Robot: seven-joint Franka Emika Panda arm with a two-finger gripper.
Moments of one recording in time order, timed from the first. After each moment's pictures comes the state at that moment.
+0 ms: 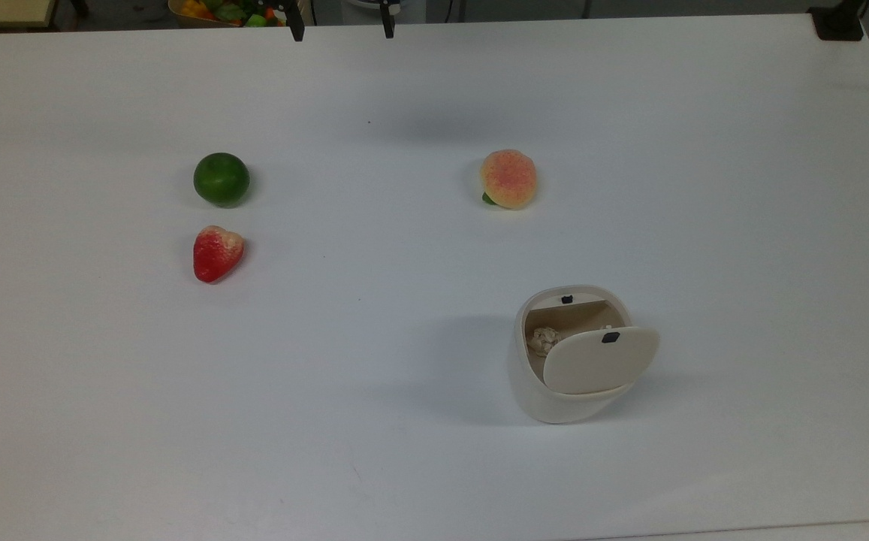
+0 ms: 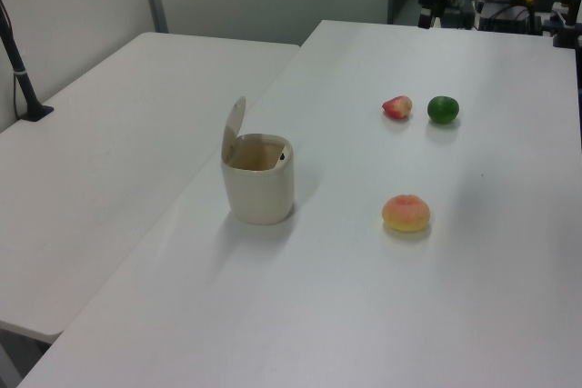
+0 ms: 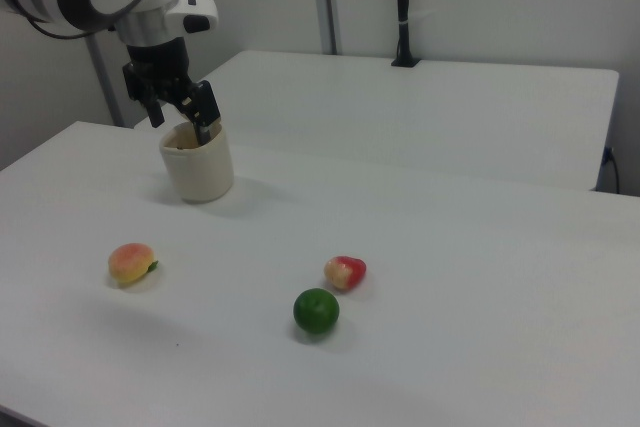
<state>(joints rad) 0.13 -0.01 -0.10 -1.66 0.12 1.76 0.01</state>
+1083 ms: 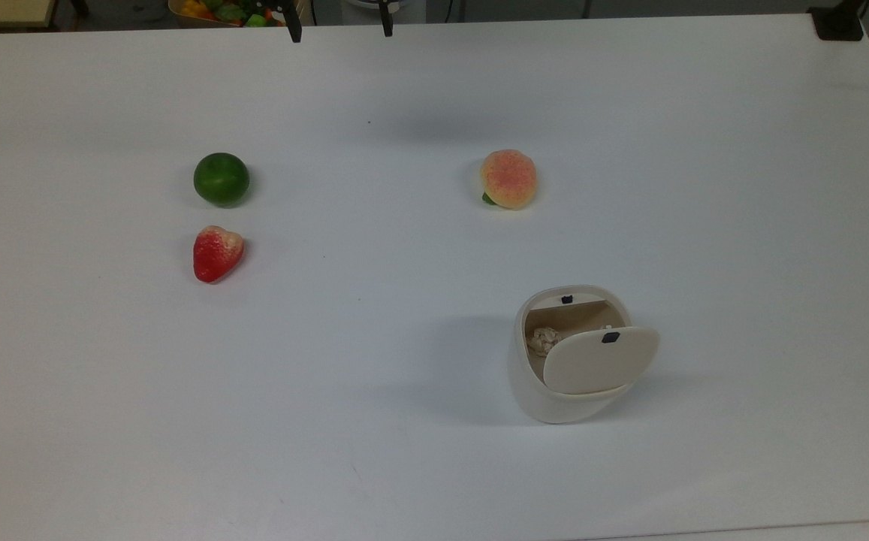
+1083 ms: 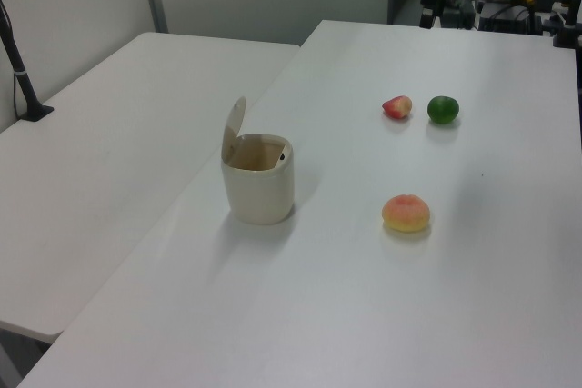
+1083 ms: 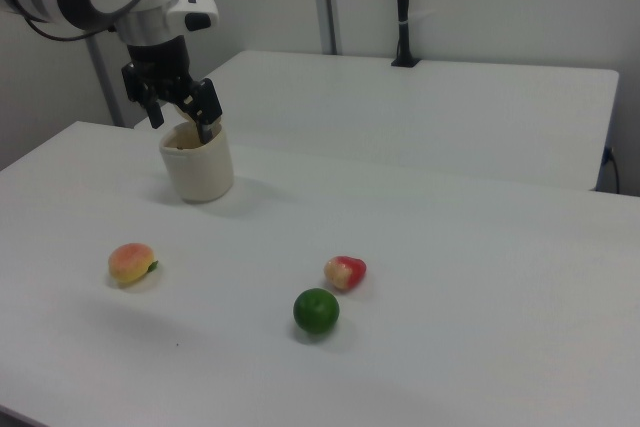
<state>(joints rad) 0.13 -0.01 -0.10 -1.66 0.11 1.76 -0.05</state>
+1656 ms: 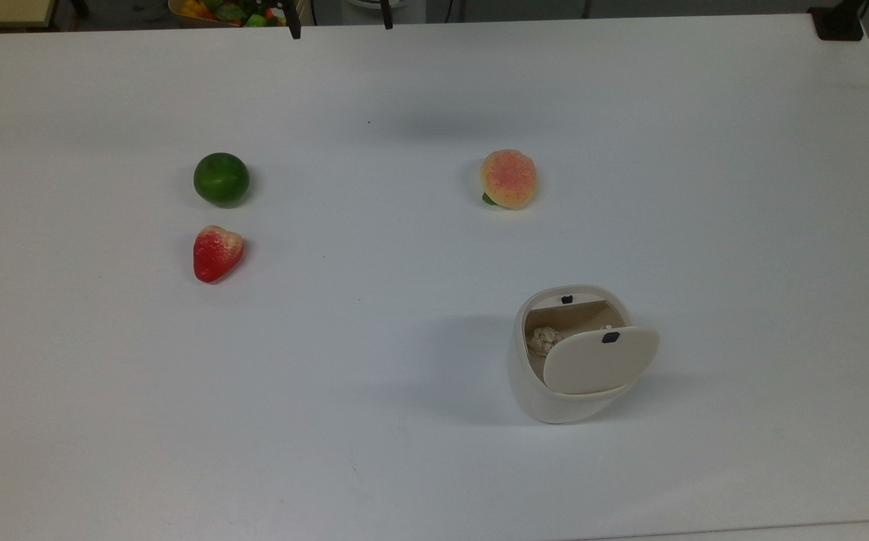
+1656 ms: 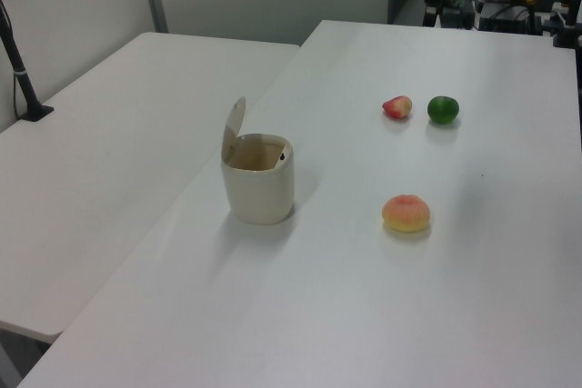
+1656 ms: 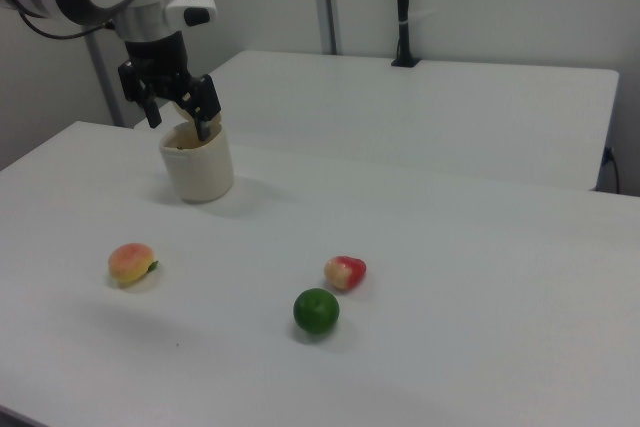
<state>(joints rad) 0.13 -0.01 -0.10 -1.64 0.11 1.74 -0.10</state>
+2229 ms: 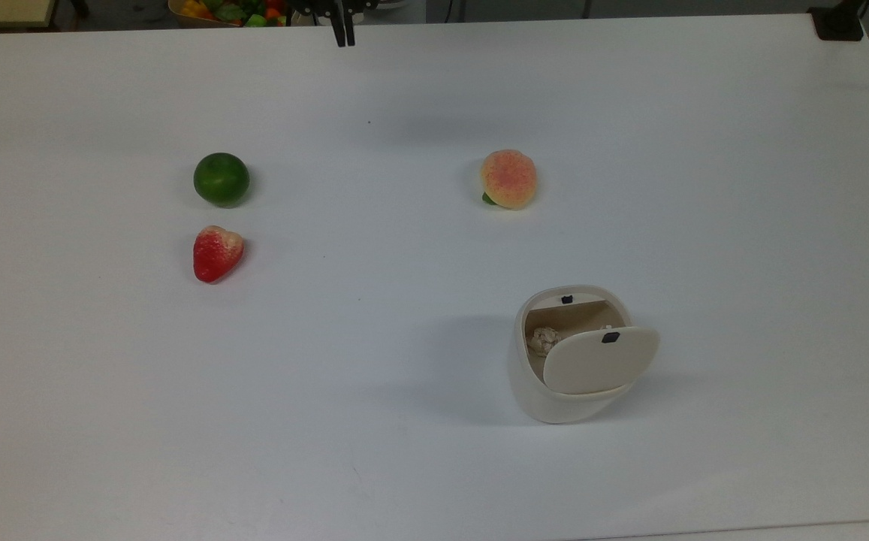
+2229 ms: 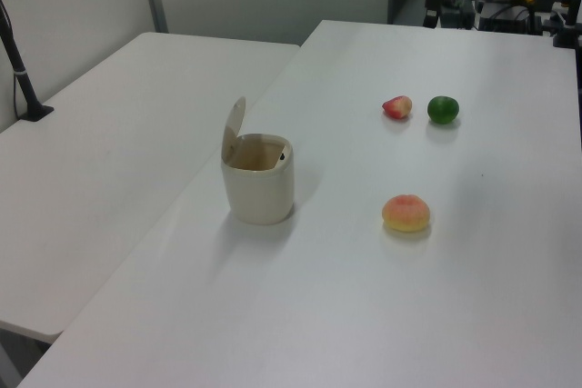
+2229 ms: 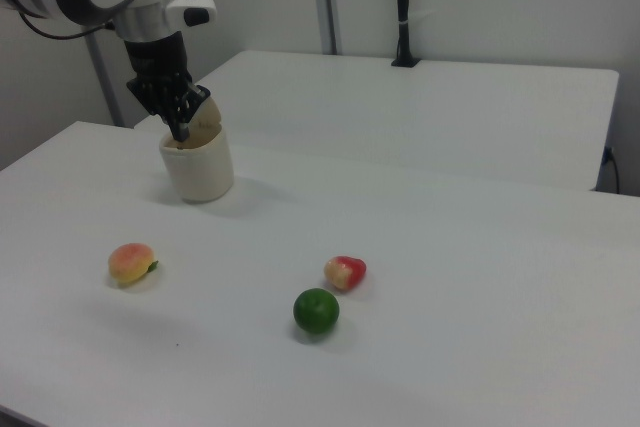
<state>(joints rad) 0.14 -0.01 -0.10 -1.64 0.11 1.74 -0.10</state>
